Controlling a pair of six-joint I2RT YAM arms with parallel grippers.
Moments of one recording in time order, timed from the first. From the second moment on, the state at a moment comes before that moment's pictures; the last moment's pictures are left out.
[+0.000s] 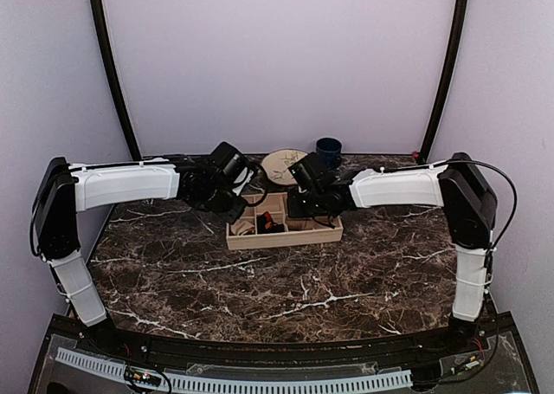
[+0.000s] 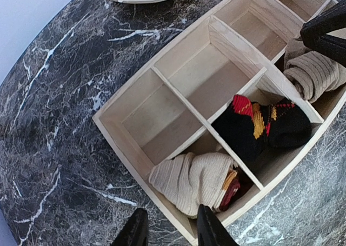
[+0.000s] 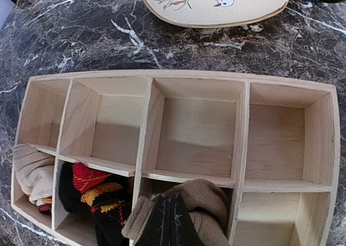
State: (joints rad) left arm -0.77 1.77 1.37 -0.61 -0.29 -0.06; right arm 0.84 1.98 1.43 -0.27 0.26 0.57
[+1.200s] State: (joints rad) left arm -0.77 1.68 1.25 -0.54 -0.31 -0.12; right arm 0.85 1.97 1.49 -0.41 0.24 0.58
